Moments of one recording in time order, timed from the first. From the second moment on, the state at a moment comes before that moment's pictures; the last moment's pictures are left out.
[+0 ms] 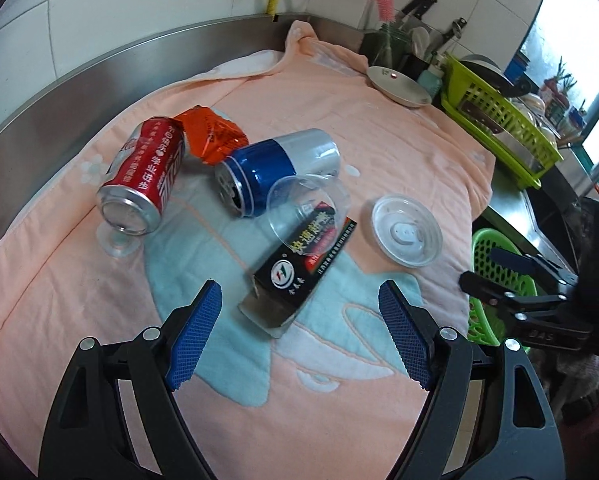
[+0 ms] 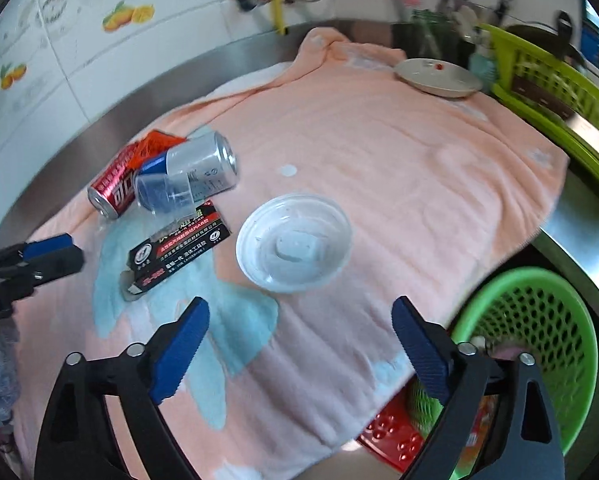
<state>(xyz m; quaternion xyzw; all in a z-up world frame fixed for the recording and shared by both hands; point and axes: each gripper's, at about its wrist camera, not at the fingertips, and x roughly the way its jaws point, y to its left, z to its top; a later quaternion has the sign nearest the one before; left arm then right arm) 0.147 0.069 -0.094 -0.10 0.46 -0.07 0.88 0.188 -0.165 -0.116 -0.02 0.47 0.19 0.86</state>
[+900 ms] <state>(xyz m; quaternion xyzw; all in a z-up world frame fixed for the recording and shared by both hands) 0.198 0.054 -0.105 -0.15 0.46 -0.13 0.86 0.247 -0.122 -0.164 -0.10 0.49 0.19 0.84</state>
